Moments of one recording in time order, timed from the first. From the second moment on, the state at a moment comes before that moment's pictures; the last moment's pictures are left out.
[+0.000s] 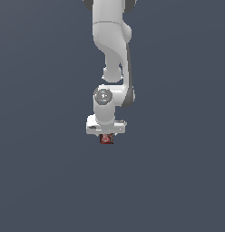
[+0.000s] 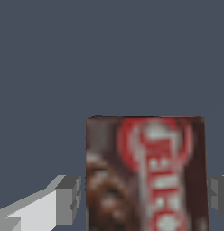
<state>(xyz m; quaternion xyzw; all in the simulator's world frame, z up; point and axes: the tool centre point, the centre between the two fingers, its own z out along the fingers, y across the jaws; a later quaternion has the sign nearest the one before) -0.023 -0.033 0.028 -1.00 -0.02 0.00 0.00</state>
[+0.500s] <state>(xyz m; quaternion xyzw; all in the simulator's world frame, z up) -0.022 -0.034 0.016 -1.00 -0.02 0.00 0.00</state>
